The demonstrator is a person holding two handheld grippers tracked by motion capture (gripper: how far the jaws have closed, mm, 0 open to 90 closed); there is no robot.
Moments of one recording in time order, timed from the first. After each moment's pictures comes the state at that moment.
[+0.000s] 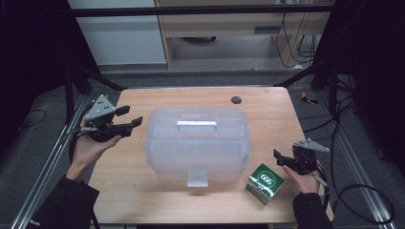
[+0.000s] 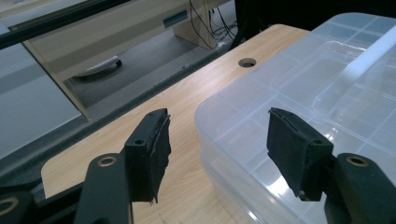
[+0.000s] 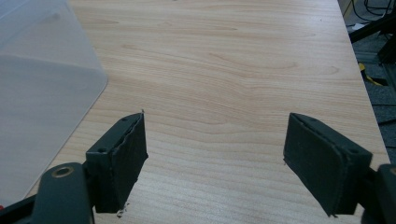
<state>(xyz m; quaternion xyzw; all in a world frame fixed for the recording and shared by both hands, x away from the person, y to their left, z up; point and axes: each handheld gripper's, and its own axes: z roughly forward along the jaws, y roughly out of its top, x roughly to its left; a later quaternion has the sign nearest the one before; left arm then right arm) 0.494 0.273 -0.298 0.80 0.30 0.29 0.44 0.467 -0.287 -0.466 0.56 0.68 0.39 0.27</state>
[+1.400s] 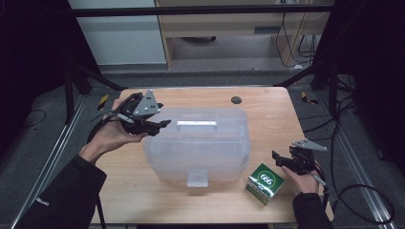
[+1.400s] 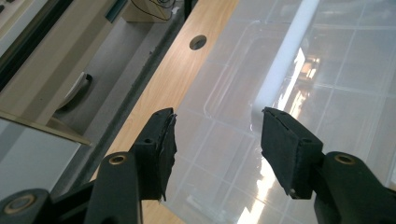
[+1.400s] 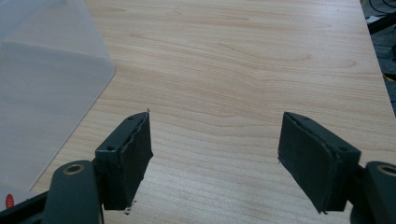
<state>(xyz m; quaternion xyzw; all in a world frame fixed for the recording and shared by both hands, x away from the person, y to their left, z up) 0.497 0.185 -0.264 0.90 0.13 0.29 0.31 0.468 -0.284 -0.467 0.56 0.69 0.38 0.25</state>
